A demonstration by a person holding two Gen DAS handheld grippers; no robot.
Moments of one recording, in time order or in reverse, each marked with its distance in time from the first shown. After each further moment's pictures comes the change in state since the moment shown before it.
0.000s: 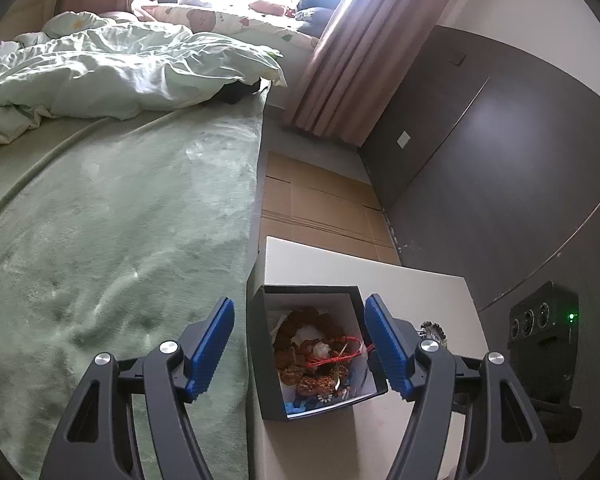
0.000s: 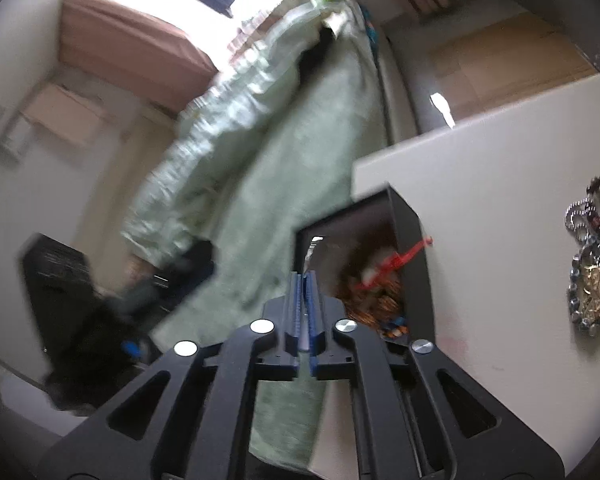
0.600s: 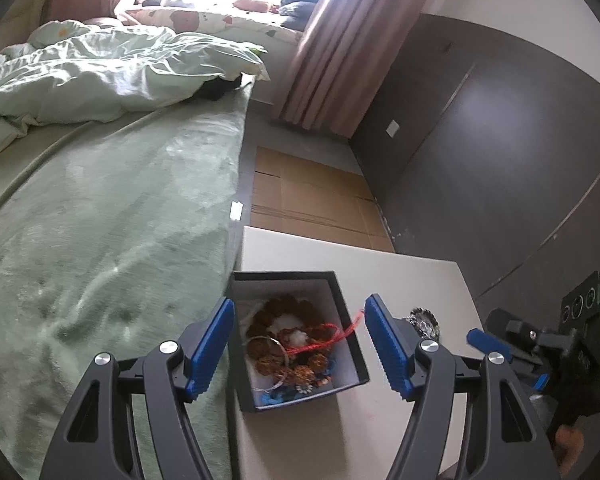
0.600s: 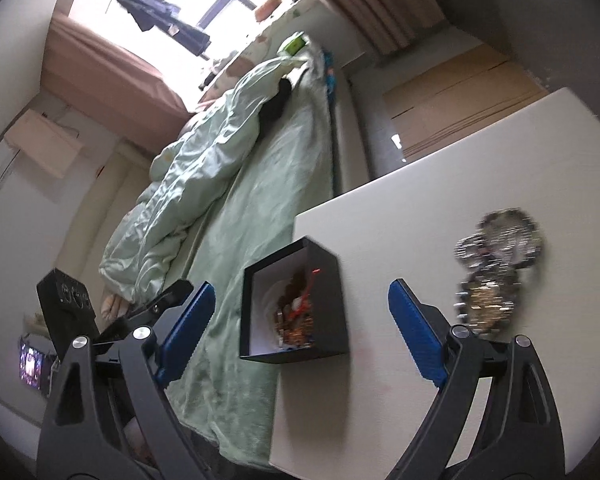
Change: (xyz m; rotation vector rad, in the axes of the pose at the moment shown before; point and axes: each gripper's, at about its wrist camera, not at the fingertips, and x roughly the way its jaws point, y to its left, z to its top) left arm 0.007 -0.029 -0.013 0.059 0.020 -0.014; right arm -0.092 -0.034 -0.002 0.036 -0.202 -0.098
